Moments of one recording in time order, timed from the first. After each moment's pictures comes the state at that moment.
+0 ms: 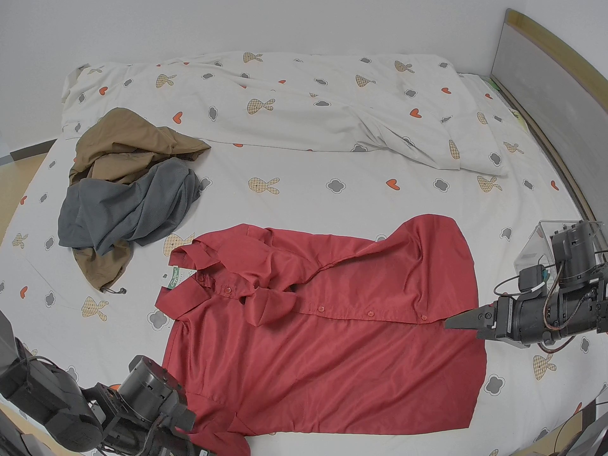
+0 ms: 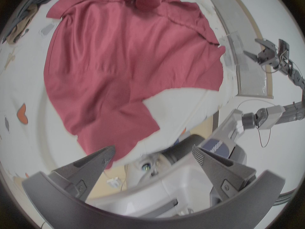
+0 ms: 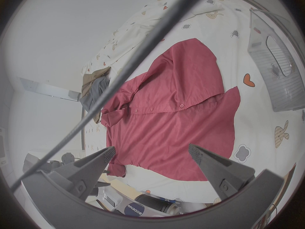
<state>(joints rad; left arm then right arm) -0.66 1.72 -0.27 -0.25 -0.28 -0.42 0.31 1.46 -0.60 -0.07 0.34 0.56</state>
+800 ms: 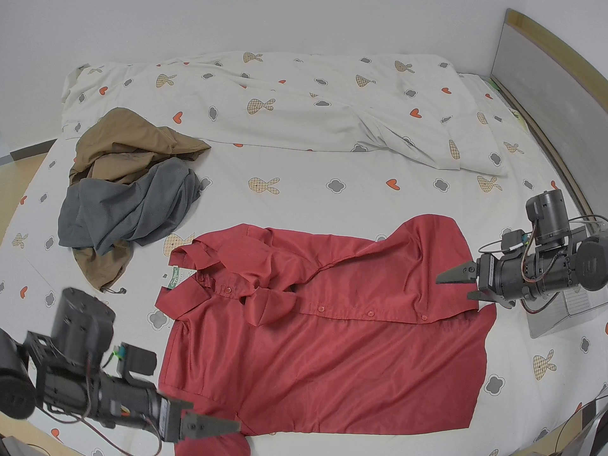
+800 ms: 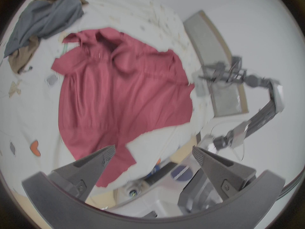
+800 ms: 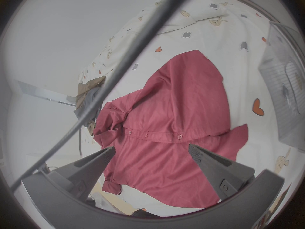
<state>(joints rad) -0.54 1.40 -0.44 -0.06 -0.38 -0.36 0.20 1.69 -0.84 -0.07 0.38 0.49</state>
